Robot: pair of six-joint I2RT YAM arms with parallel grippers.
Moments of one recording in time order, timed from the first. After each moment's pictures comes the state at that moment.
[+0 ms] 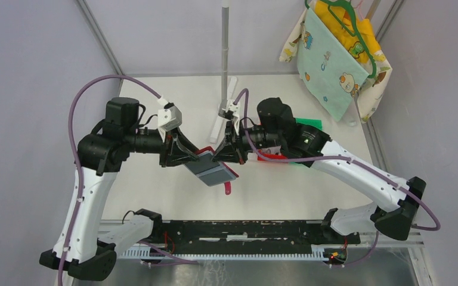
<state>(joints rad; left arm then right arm) -0.29 0.99 1.46 -1.11 1.06 0.43 0.94 1.31 1.38 -0.34 -0.60 0.15</state>
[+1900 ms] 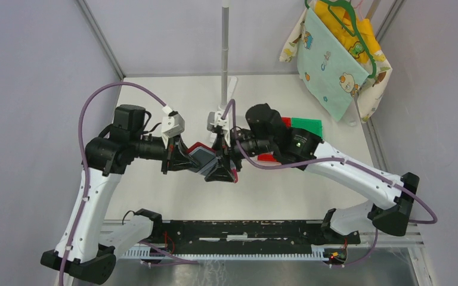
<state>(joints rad) -0.29 0.99 1.34 -1.23 1.11 0.55 1.03 1.43 1.53 -0.48 -0.62 0.00</state>
